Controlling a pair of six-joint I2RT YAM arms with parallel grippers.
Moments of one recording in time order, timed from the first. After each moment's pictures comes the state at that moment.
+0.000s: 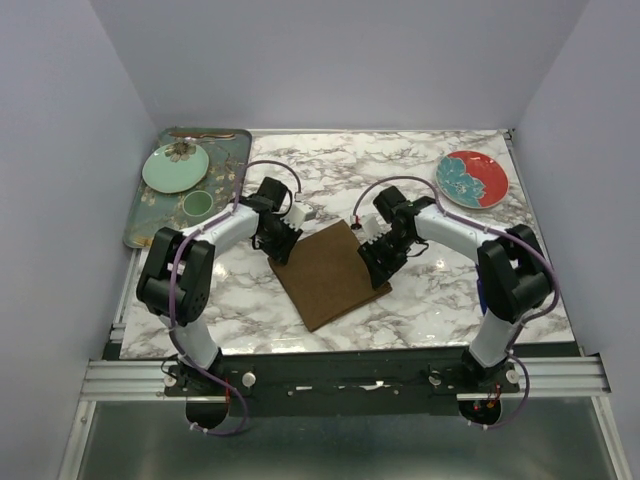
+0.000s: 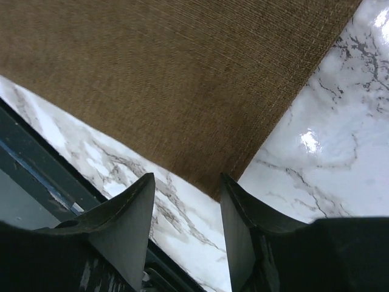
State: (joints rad) left arm -0.38 1.74 1.14 -0.64 0.30 0.32; right arm 0.52 1.74 1.18 -0.84 -0.43 -0.26
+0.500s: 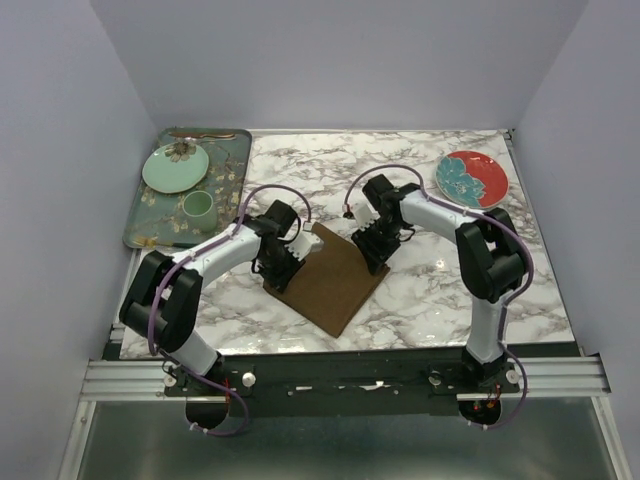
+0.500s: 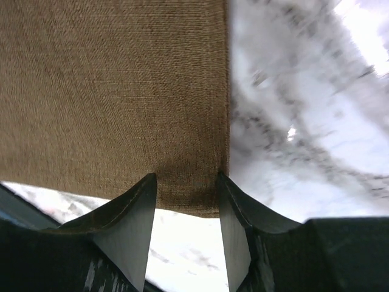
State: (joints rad) left arm -0.52 1.59 0.98 -0.76 0.25 0.32; right arm 0.52 1.95 1.36 -0.86 -0.30 -0.26
